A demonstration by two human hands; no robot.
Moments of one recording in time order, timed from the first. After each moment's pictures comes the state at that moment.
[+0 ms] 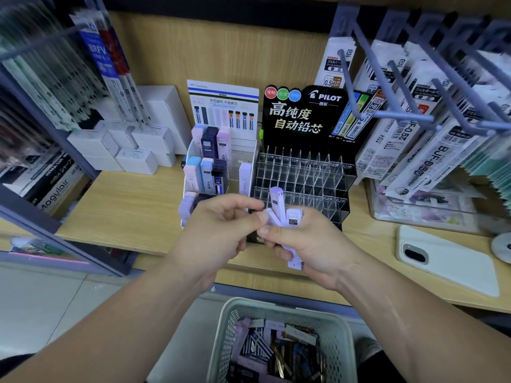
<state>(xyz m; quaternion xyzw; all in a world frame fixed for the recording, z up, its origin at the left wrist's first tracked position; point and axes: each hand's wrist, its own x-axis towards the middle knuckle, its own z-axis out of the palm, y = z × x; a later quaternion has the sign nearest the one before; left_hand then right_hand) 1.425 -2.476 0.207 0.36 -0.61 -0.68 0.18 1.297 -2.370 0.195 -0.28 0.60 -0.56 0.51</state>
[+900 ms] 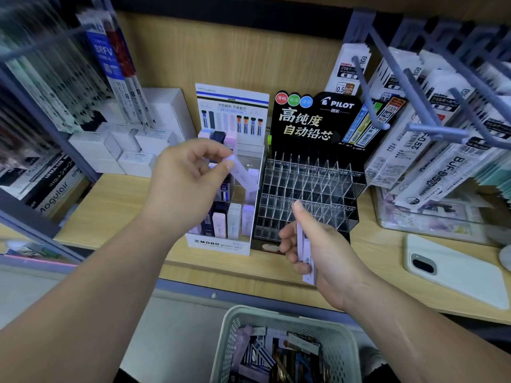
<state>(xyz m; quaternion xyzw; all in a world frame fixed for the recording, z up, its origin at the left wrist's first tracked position) 1.419 -2.548 0.230 0.33 -0.75 -0.45 0.34 1.301 -2.370 0.193 -0.09 0.67 -0.56 0.48</state>
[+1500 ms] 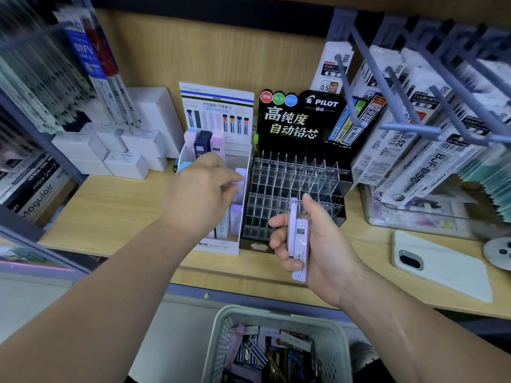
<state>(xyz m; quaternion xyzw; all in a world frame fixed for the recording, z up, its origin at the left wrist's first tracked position) 1.395 -2.550 0.188 0.23 -0.91 -0.14 0.31 1.291 -2.364 0.198 -0.04 0.56 -0.63 0.54</state>
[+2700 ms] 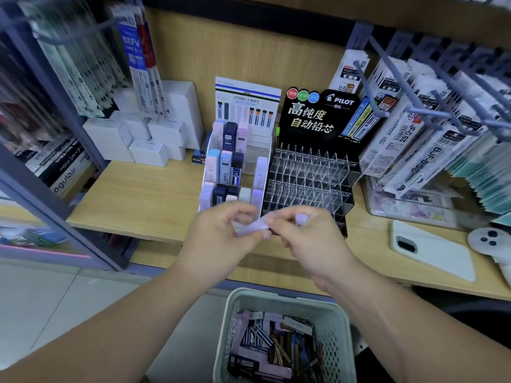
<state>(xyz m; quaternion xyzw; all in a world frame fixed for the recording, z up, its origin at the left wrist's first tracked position) 1.473 -2.483 0.177 0.30 -0.75 -0.52 0.26 1.351 -2.372 0.206 -0.24 0.74 -0.54 0.32</state>
